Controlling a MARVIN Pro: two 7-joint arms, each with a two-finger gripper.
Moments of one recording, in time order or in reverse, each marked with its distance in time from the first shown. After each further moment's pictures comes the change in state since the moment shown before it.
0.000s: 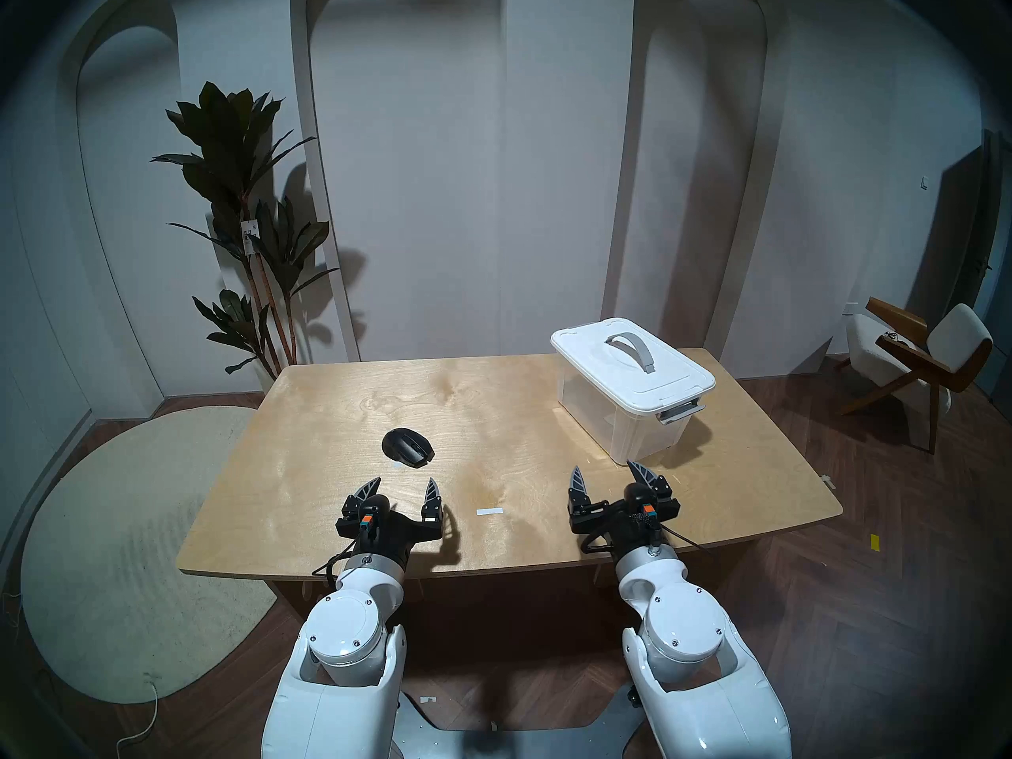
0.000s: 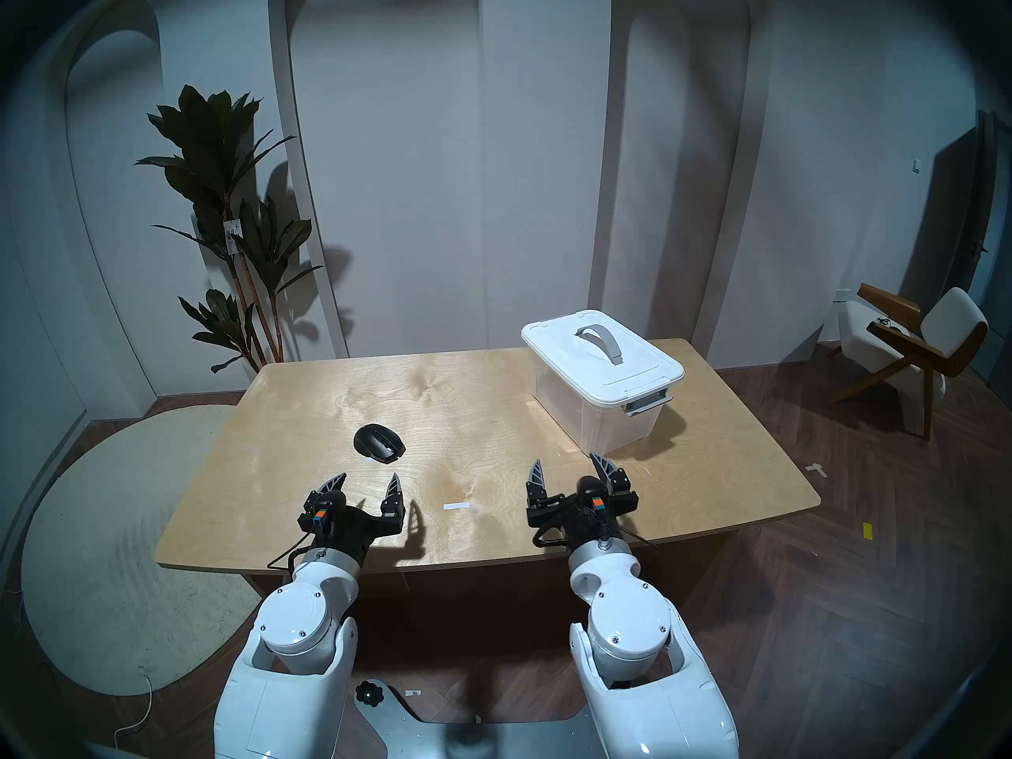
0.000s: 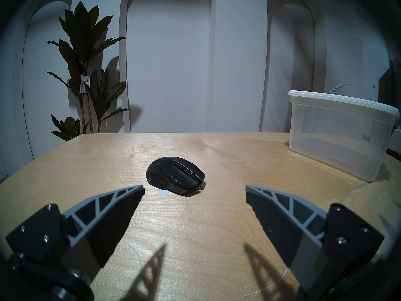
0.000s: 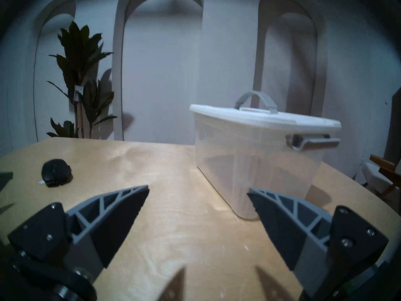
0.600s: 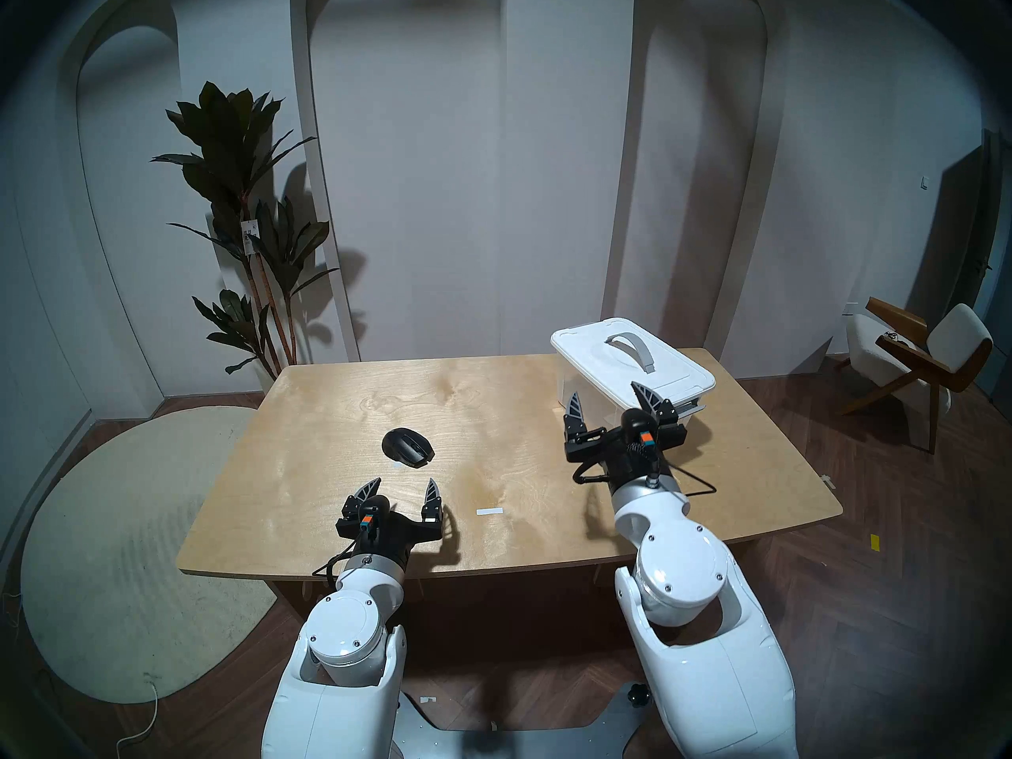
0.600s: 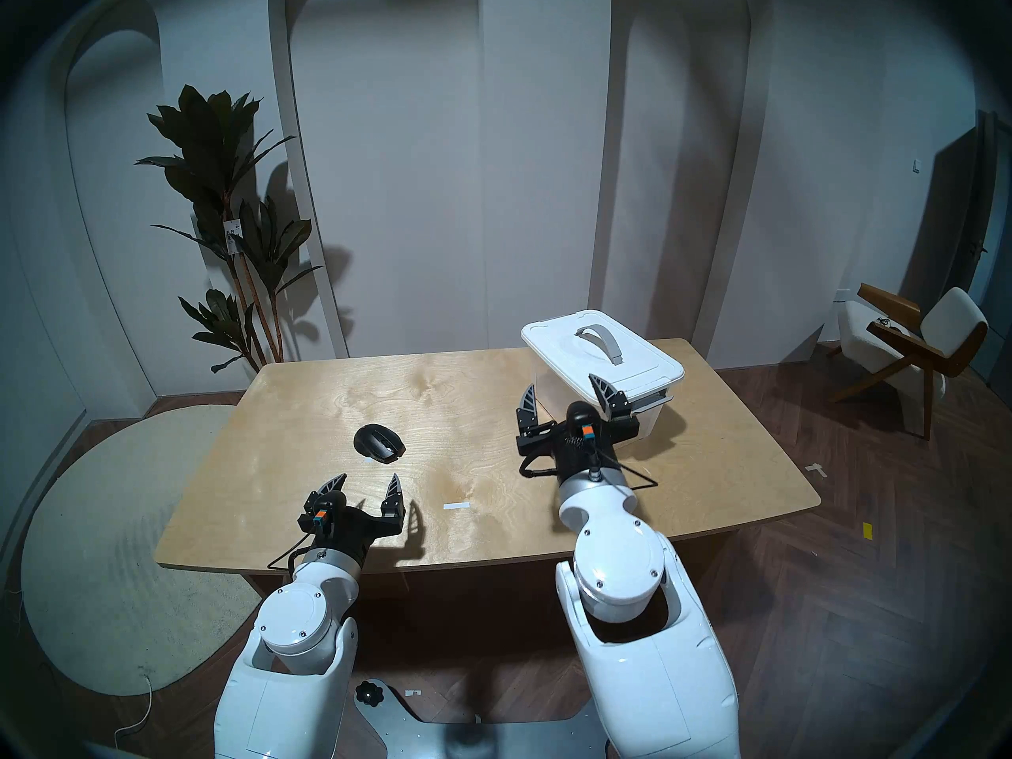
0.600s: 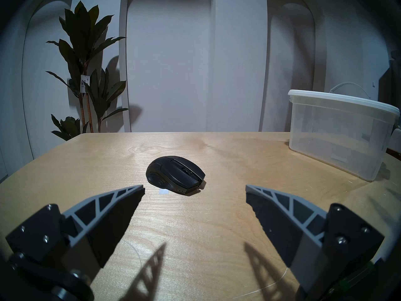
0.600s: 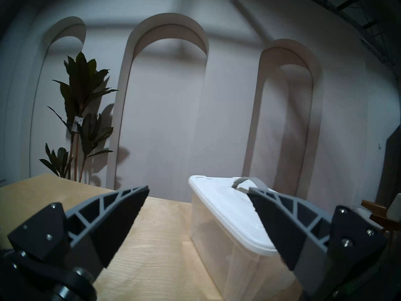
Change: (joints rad) left arm 0.000 0.000 0.000 0.002 0.000 0.000 0.000; right arm 0.144 -0.024 0.011 -0.104 -0.100 0.142 -0.039
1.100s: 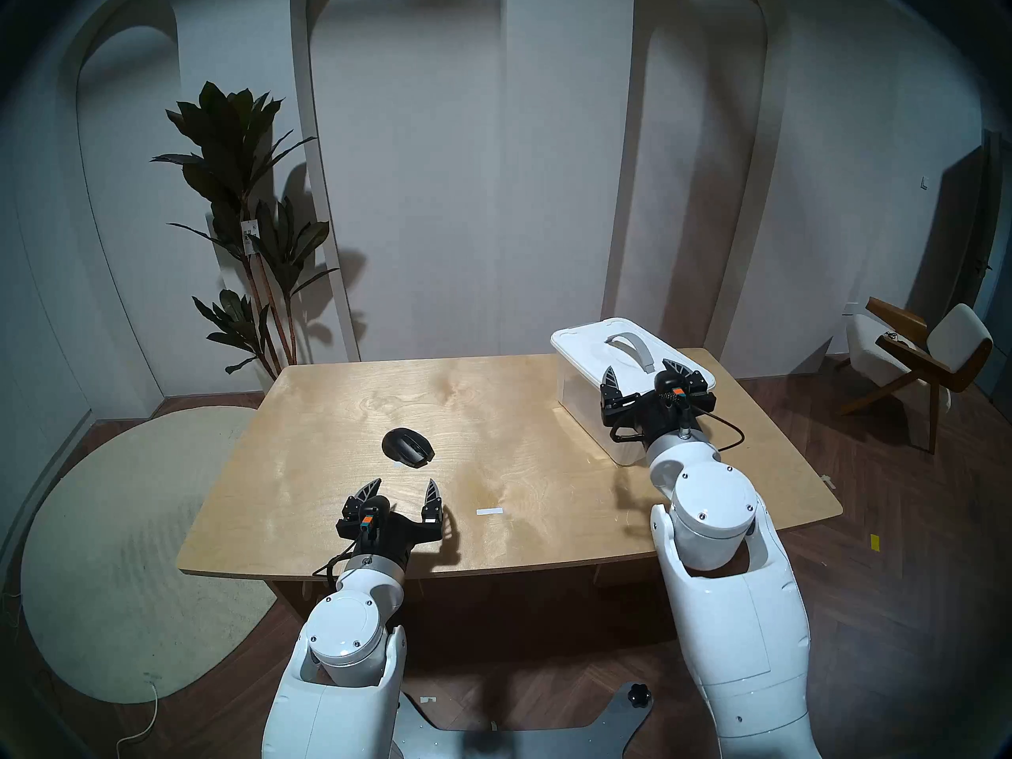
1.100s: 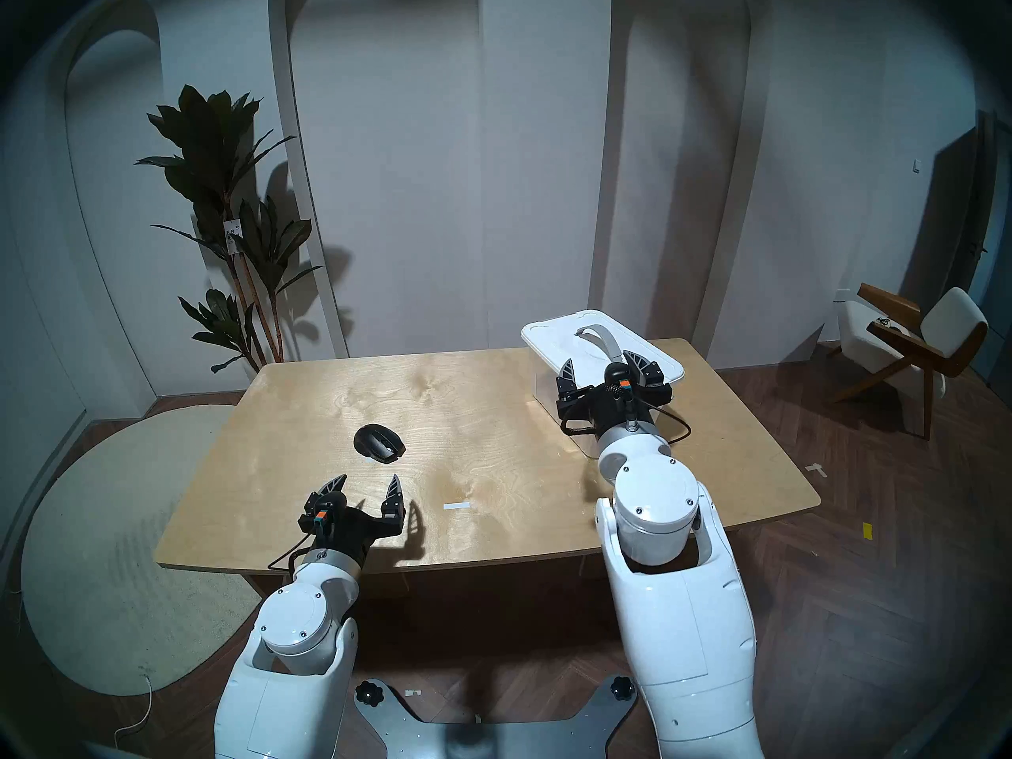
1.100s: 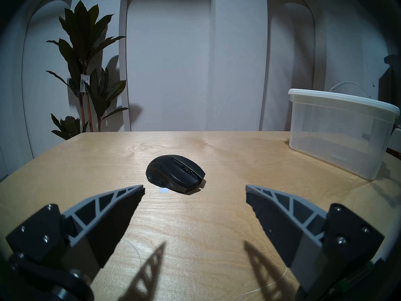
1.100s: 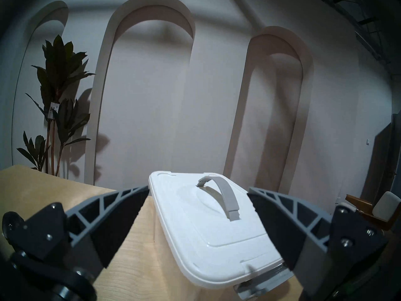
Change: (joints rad) left arm 0.000 0.000 0.000 0.004 0.000 0.000 0.000; right arm 0.157 0.000 0.155 0.119 0.034 0.103 0.134
